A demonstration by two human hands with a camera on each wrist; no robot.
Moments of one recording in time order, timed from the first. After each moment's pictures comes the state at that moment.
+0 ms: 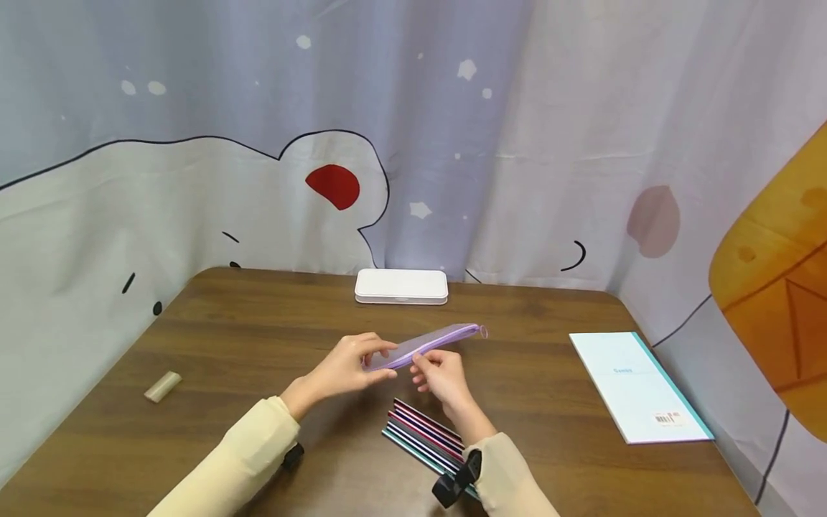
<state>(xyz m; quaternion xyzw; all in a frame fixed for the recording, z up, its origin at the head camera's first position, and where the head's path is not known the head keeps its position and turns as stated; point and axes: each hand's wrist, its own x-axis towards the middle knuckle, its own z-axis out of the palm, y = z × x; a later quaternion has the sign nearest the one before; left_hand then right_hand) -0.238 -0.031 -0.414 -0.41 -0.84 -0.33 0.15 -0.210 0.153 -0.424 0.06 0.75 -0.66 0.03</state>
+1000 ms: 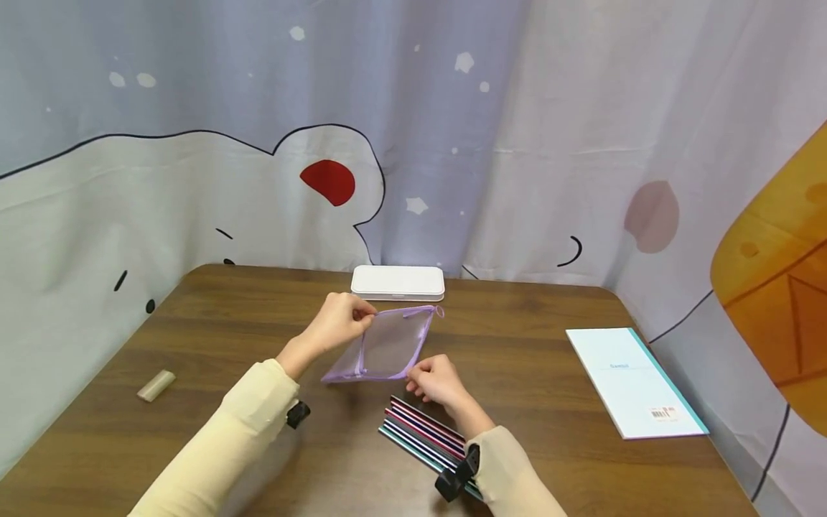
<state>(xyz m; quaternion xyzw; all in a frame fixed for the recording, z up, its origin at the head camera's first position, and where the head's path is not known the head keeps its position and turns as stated) -0.270 -0.030 -0.368 -0.29 -0.89 -0.31 0.15 -0.211 0.160 -0.433 -0.01 0.84 -0.53 0.10</state>
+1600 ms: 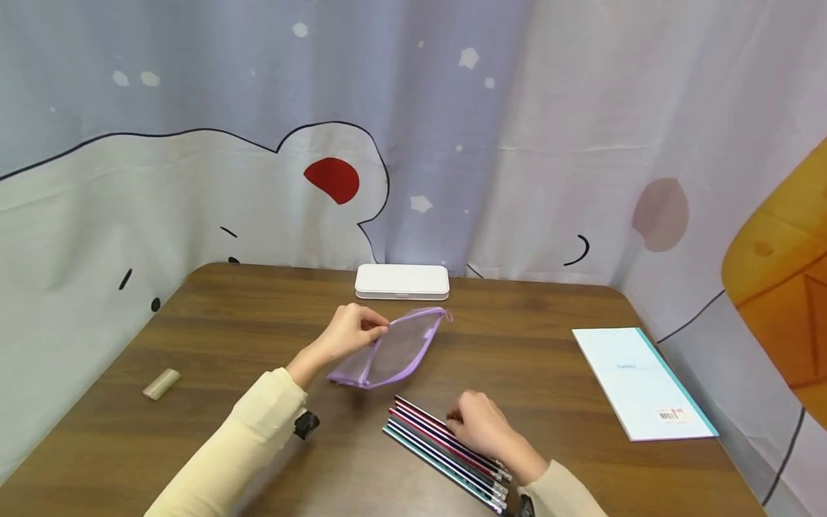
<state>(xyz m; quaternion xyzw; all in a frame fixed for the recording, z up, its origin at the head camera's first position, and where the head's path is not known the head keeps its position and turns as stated) -0.270 -0.027 -0.384 -0.27 -0.88 -0.38 0.06 -0.158 0.206 -0.435 -0.19 0.96 -0.22 -0.01</state>
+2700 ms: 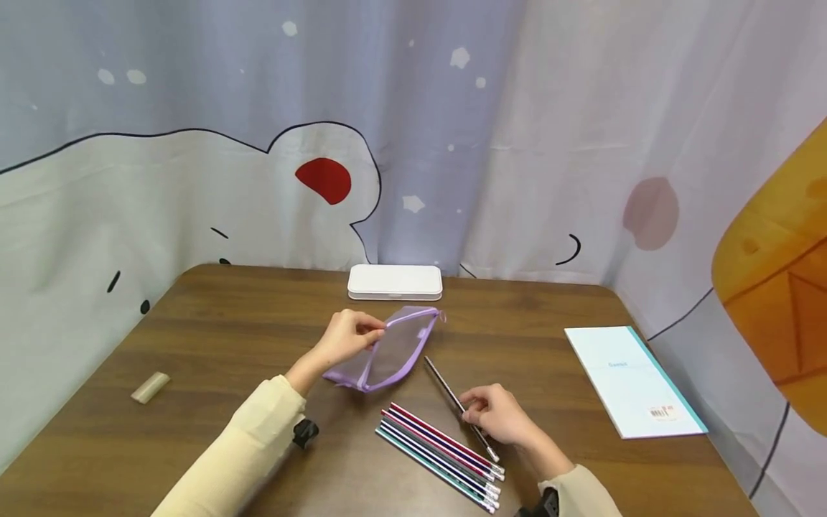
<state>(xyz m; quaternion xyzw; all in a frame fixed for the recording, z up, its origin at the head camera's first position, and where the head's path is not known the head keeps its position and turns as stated) -0.269 -0.019 -0.399 -0.25 -0.86 -0.44 0.04 -0.164 0.252 -0.433 -0.12 0.88 -0.45 0.13</state>
